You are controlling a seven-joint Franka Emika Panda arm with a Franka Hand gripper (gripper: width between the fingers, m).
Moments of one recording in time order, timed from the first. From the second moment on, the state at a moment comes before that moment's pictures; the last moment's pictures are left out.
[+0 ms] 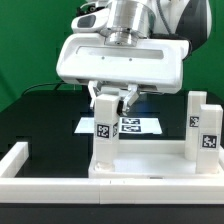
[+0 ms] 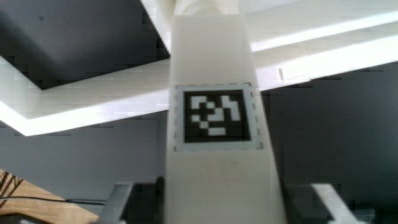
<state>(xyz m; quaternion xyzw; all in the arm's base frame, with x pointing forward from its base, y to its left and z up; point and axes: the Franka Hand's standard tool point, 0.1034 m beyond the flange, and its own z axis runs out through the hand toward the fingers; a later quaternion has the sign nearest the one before) 0.613 -0.046 0.119 0.94 -0.17 0.30 0.07</state>
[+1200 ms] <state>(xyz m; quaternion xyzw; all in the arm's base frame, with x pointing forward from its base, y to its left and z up) 0.609 -0.043 0.118 0.93 -0.16 0.32 0.08</state>
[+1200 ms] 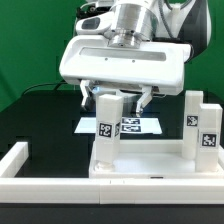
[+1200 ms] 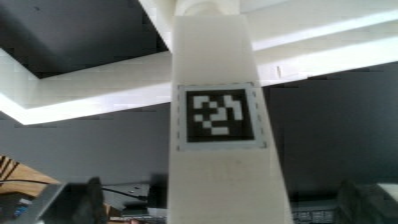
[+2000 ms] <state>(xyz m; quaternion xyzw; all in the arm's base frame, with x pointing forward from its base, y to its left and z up) 0.622 -0.049 0.155 0.95 -0.17 0.27 0.04</state>
